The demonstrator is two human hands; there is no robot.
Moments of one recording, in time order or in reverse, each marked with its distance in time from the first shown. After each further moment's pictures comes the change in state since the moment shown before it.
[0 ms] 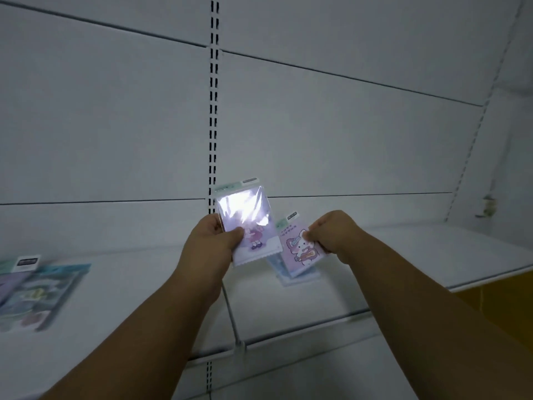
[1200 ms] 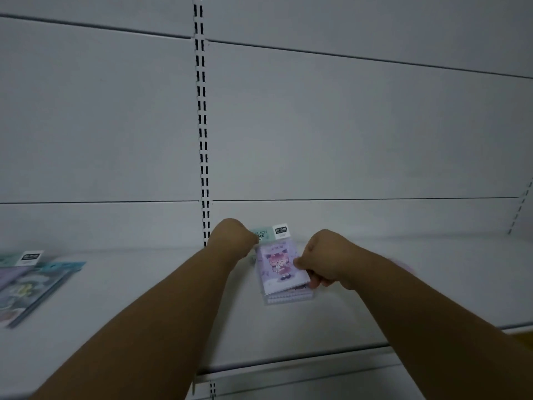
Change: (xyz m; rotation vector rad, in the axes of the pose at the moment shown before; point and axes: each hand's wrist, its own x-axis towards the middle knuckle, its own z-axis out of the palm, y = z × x) left_hand 0.117 -0.050 0.071 0.766 0.142 -0.192; right_hand 0.018 0.023 -0.007 -0.145 -0.405 -0.102
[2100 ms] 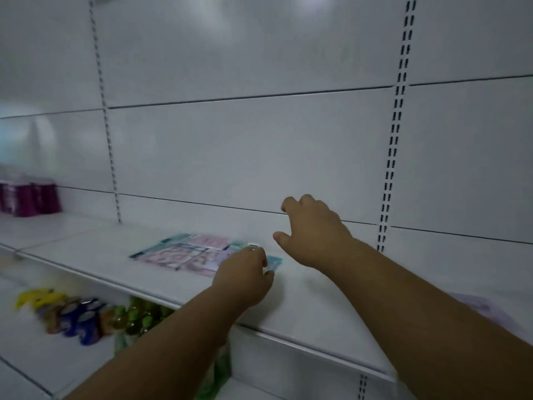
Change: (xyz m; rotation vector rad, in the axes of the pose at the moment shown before) left_hand -0.123 -0.171 -0.224 0.660 0.434 0.102; right_hand -0.082 -0.250 0.158 -0.447 0.279 -0.937
